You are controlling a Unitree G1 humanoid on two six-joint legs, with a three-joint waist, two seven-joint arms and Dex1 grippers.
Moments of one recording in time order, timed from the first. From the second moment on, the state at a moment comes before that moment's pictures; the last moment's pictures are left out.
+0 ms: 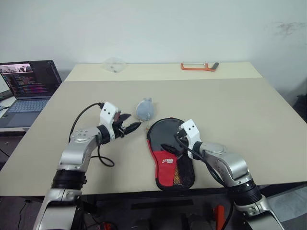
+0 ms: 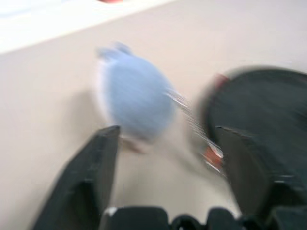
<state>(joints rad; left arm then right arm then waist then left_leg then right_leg) -0.64 0.53 0.05 0.37 -0.26 0.32 -0.70 -0.47 -0.22 0.23 -0.12 0.29 0.83 0.45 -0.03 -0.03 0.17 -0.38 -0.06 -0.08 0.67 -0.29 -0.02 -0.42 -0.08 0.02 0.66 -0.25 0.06</state>
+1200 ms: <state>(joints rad) -1.09 0.39 0.04 1.25 -0.04 0.05 -0.63 -0.50 -0.16 0.28 -0.03 0.16 0.71 0.39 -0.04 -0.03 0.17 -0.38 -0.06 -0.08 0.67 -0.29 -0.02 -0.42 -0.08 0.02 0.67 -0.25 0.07</state>
